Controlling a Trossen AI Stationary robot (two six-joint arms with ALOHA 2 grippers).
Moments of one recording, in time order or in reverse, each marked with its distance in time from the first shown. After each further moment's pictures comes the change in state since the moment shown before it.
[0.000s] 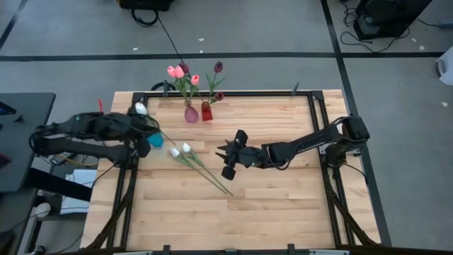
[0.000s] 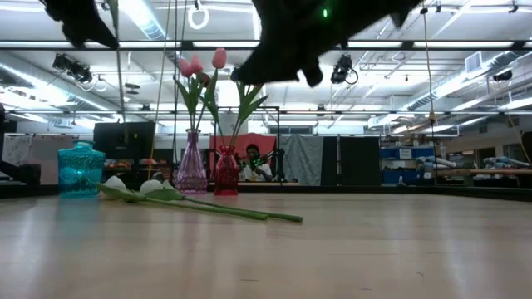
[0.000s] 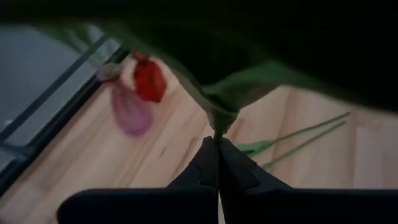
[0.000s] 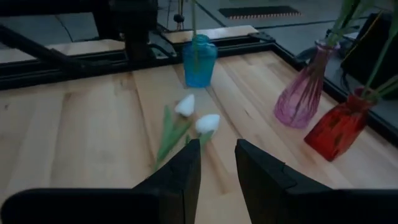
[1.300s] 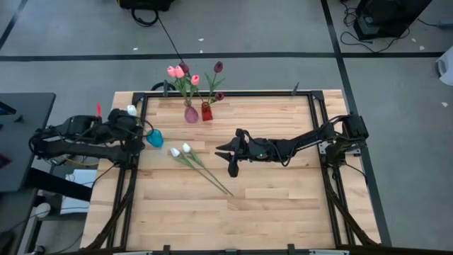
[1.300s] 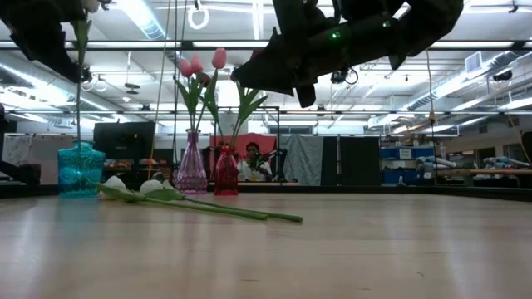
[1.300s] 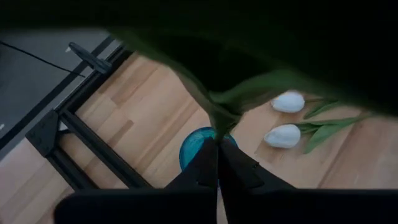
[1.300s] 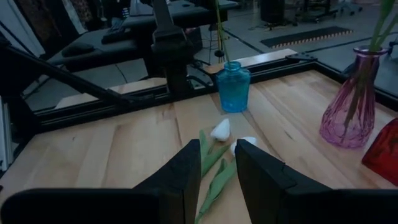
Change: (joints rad) left arm 0.000 -0.114 -0.071 -0.325 -0.182 -0.191; right arm -0.079 0.000 -0.200 0.424 -0.246 0.020
